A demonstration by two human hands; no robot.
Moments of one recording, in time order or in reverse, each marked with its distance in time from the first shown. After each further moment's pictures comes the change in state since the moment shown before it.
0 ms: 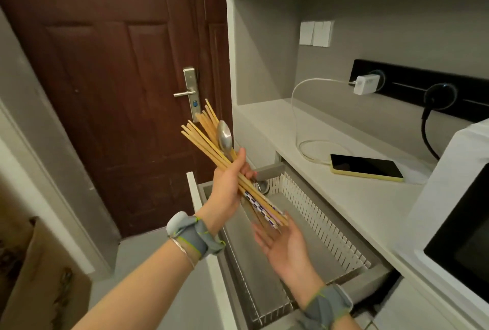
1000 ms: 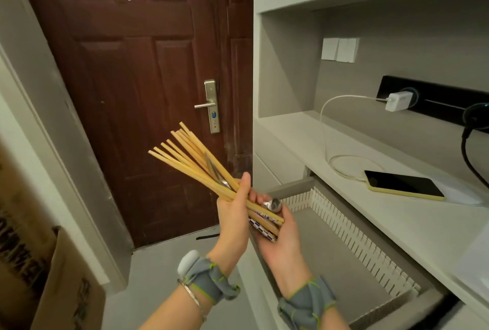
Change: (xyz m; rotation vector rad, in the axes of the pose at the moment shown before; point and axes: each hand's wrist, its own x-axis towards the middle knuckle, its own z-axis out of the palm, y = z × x) left_hand -0.038 0.044 -0.044 0.034 0.177 0.195; right_hand 0.005 0.042 0.109 0.230 -0.122 -0.110
